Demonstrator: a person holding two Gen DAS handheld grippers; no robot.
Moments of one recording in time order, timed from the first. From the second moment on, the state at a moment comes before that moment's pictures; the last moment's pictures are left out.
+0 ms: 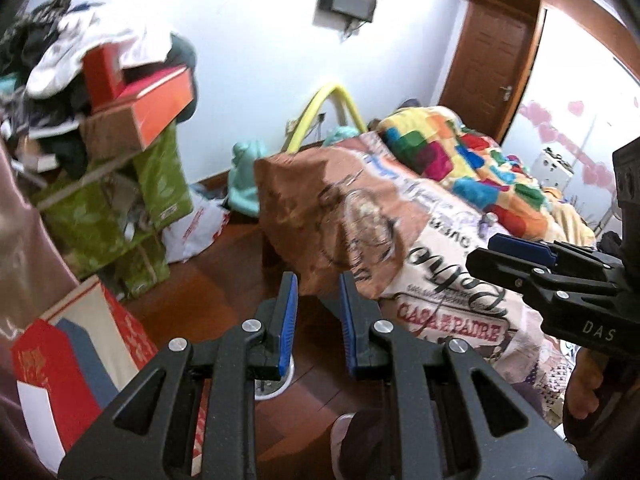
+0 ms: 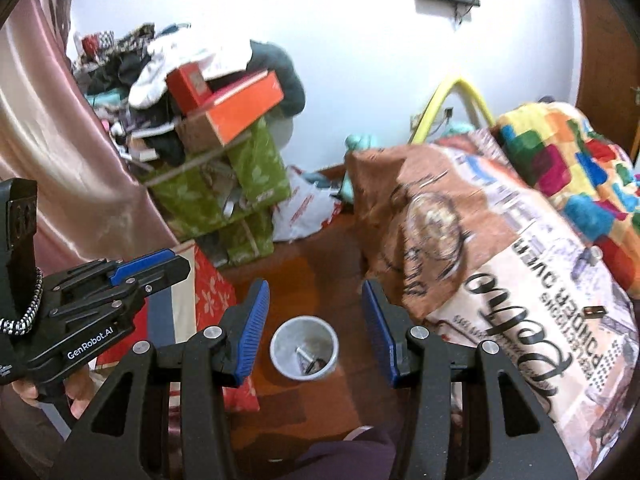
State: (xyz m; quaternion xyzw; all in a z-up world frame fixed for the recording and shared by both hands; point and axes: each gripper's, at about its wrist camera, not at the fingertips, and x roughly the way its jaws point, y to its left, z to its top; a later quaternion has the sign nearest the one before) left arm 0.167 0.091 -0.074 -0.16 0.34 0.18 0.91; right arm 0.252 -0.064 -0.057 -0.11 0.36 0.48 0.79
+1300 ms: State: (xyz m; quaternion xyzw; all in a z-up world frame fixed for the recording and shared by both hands) left arm 0.433 -0.098 -0.057 -0.04 0.35 0.00 0.94; right arm 0.427 -0.287 -0.063 -0.04 0.33 0.21 0.92
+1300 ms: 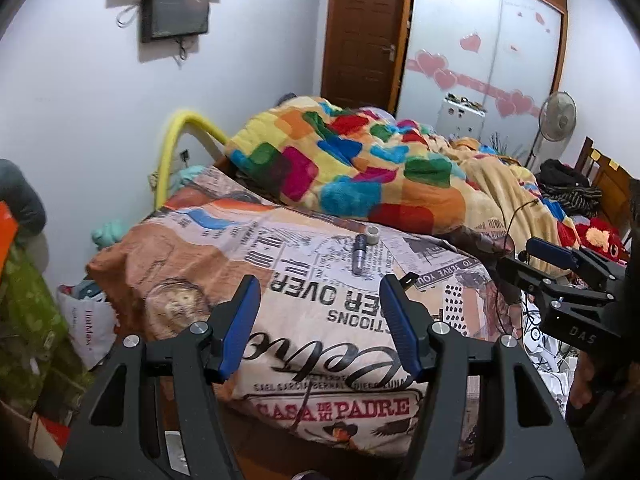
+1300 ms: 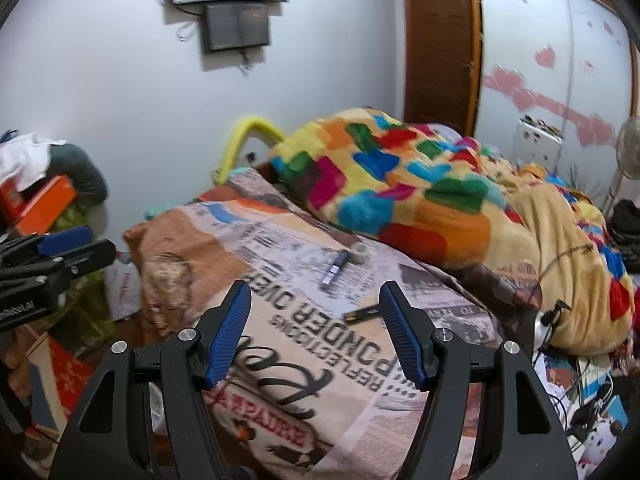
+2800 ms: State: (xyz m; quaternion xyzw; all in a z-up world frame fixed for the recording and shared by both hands) left arm 0.712 -0.151 -0.295 -0.06 0.48 -0.11 0.87; right arm 0.583 -0.332 -0.257 -0.02 0.46 0.11 0.88
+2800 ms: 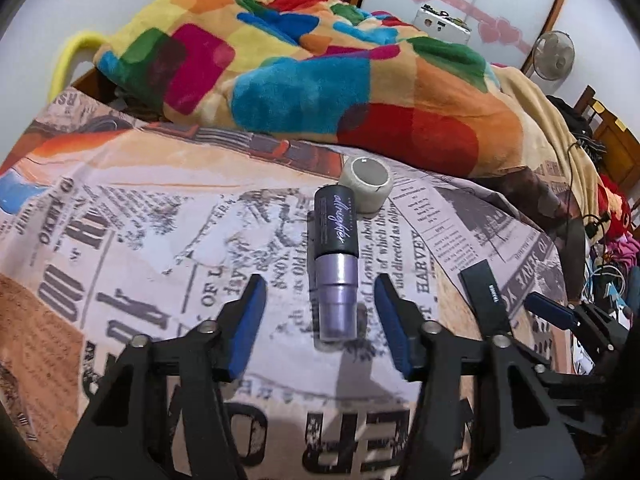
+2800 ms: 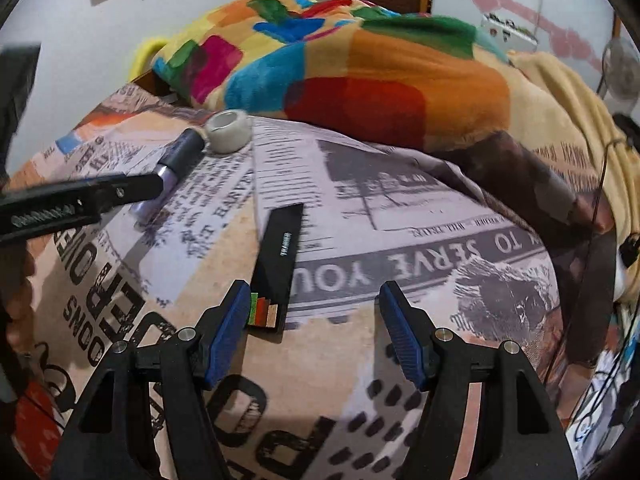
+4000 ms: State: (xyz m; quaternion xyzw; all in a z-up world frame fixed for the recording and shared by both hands) left arm 0.605 -0.108 -0.175 -0.07 0.40 -0.07 0.91; right arm 0.539 -0.287 -0.164 0.01 0.40 0.16 0.90
